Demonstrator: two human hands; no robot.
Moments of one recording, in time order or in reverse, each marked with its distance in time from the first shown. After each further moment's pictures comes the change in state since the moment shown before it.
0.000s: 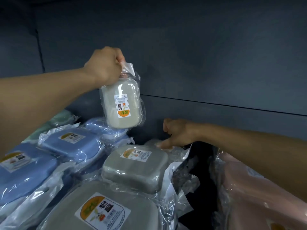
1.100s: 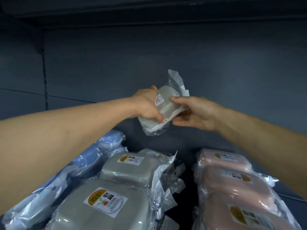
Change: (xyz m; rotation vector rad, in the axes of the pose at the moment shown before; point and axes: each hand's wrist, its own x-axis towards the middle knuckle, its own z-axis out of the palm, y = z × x) left_hand -0.053 0.085 0.021 -0.022 -0.442 0.105; right_hand -0.070 -0.004 -0.074 1.311 0.343 0.146
